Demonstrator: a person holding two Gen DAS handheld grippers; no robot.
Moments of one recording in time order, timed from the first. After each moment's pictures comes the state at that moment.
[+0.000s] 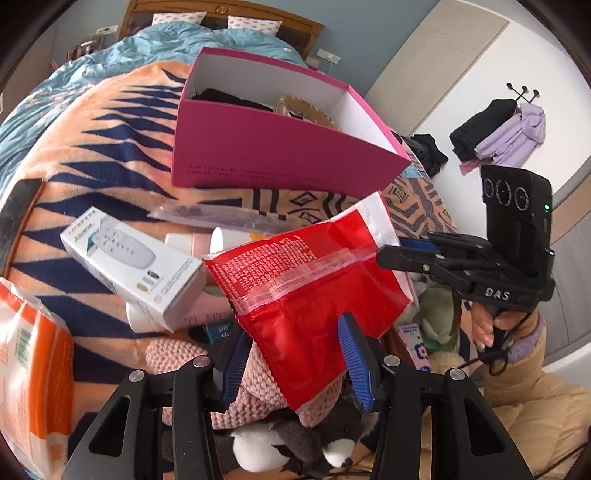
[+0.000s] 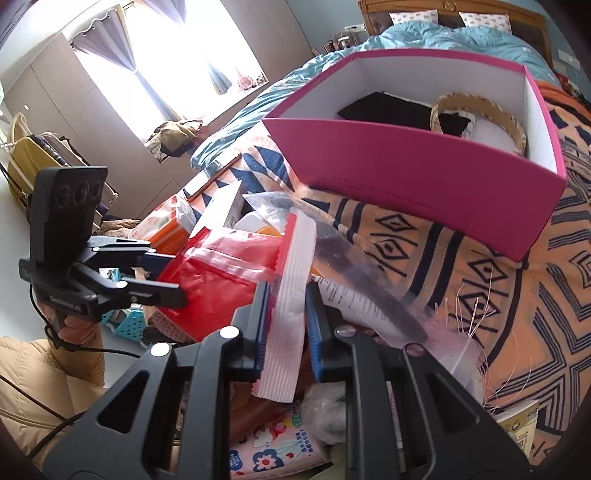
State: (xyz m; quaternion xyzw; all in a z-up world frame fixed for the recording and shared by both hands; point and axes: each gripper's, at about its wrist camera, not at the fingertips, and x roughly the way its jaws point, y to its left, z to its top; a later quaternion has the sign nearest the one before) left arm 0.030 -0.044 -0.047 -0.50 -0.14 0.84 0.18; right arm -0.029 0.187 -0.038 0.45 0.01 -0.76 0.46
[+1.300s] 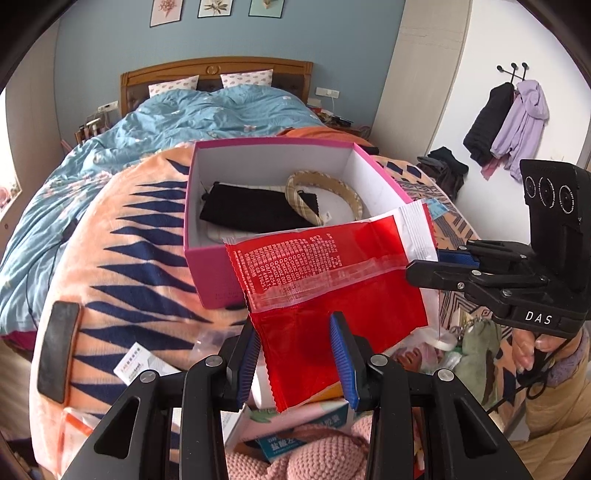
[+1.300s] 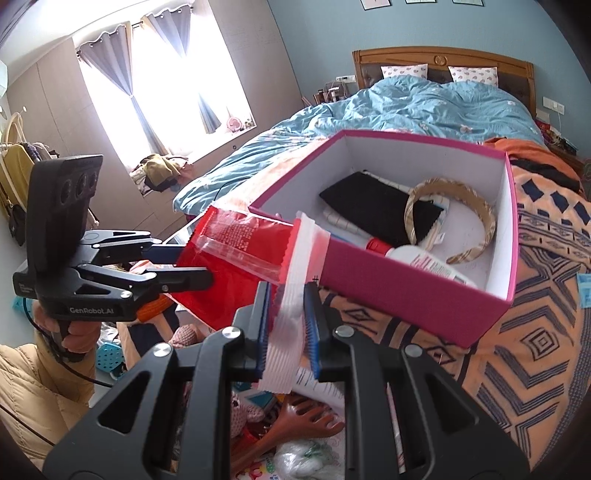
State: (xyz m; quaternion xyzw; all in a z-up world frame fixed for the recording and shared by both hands) left arm -0.024 -0.026 0.012 -0.41 -0.03 0.90 0.13; right arm -0.049 0.185 0.019 0.36 0.02 -0.82 0.44
